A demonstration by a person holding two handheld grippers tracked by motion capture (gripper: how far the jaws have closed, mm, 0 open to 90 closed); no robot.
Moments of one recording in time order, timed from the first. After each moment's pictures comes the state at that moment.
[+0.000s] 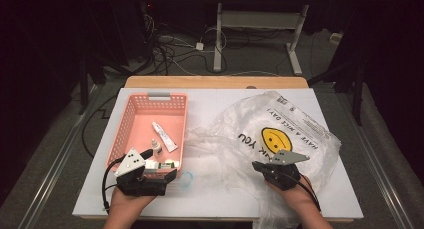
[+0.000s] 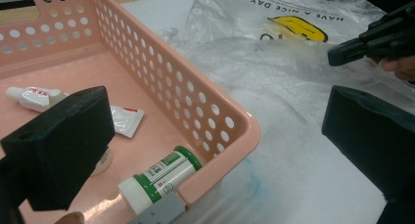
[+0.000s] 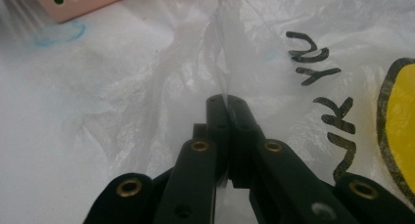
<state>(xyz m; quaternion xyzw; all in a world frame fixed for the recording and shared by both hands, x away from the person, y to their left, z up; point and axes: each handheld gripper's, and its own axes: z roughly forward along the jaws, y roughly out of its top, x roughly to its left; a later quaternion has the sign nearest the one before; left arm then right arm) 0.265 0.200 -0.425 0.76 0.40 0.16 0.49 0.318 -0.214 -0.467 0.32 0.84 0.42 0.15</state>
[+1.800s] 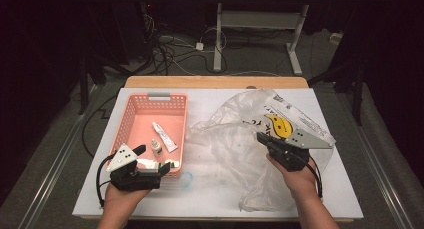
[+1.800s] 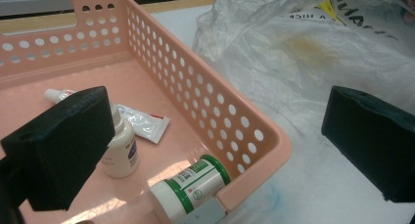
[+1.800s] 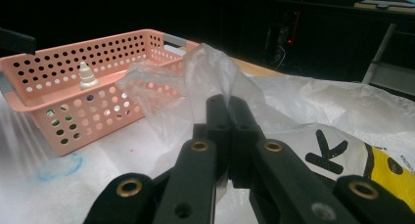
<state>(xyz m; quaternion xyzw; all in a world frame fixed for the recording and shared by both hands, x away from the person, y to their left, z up) 0.274 0.214 -0.419 0.74 0.42 0.17 0.50 0.333 -0.217 -0.404 0.31 0.74 0.55 0.23</state>
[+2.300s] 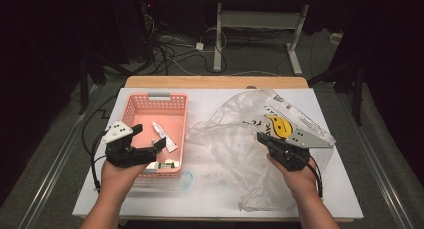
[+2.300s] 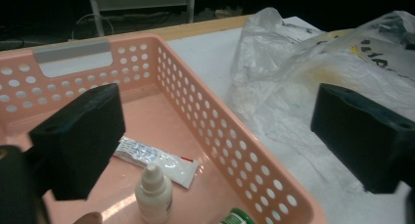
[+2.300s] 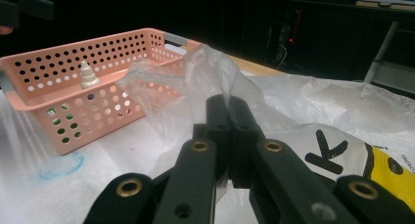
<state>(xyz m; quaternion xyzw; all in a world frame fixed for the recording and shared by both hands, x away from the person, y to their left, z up) 0.313 0.224 -0.382 0.73 0.44 0.18 0.49 0.333 -0.217 -0.404 0.31 0.75 0.55 0.23</state>
